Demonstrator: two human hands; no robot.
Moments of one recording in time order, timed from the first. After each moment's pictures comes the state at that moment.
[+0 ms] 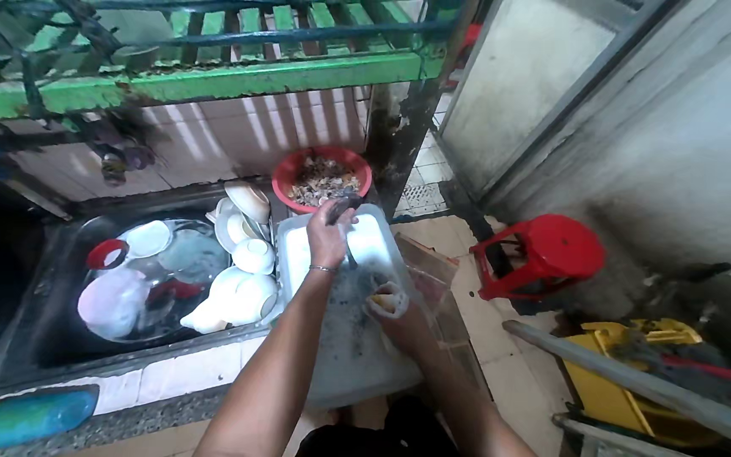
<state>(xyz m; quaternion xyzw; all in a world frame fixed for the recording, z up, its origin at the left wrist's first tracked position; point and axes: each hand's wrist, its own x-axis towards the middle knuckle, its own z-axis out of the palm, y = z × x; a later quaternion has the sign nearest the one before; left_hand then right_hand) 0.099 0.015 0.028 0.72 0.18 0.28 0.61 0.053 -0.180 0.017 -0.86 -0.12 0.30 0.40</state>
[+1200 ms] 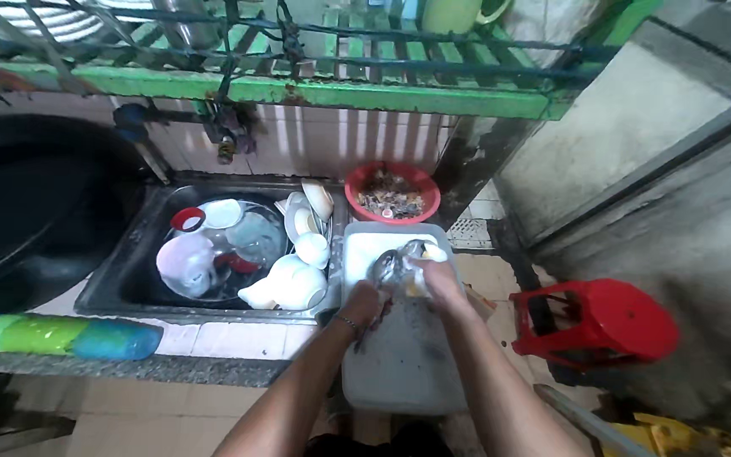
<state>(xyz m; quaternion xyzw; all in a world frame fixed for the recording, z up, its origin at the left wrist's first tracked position) -0.018 0.021 0.033 0.66 0.33 -0.13 0.67 0.115 -0.079 0.025 -0.76 -0.04 0.23 0.61</state>
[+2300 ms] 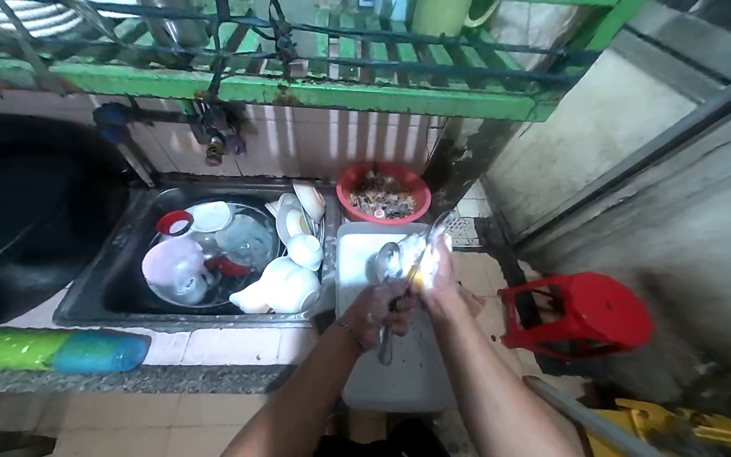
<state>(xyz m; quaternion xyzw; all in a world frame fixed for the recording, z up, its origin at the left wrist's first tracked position) -0.023 0.010 0.051 0.37 0.16 -0.11 0.91 0.113 -0.073 0.029 -0.47 -0.05 0.24 0.85</state>
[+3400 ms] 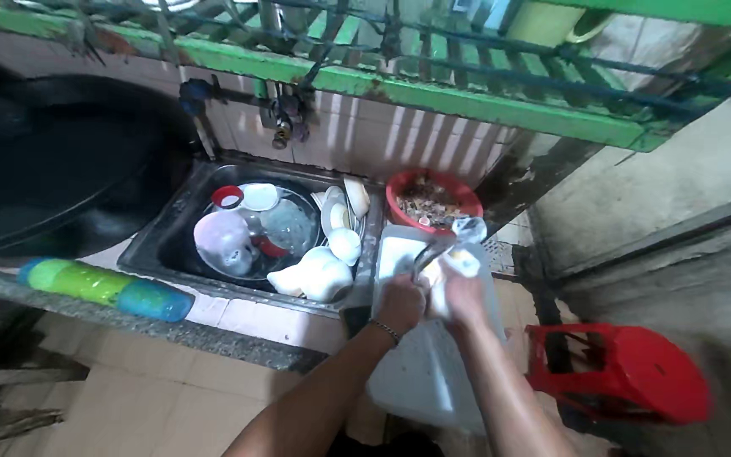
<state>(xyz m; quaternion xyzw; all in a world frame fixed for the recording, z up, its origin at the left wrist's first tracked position) -0.039 0.018 0.081 0.72 0.32 0.01 0.62 0.054 -0.054 0.070 -0.77 -0.07 0.20 0.61</state>
